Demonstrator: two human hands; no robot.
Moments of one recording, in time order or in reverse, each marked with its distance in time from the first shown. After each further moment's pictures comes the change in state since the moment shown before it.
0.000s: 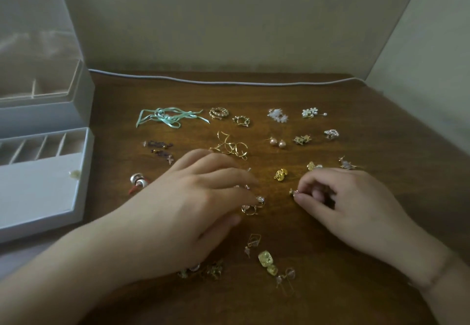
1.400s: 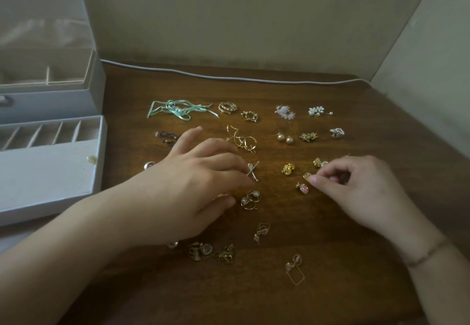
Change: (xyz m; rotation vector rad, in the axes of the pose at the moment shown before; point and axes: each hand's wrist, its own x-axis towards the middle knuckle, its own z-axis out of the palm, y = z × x) left_hand -0.011 -0.023 0.002 0.030 -0.019 0.004; right_hand 0.009 0.001 -0.003 0.085 0.077 0.241
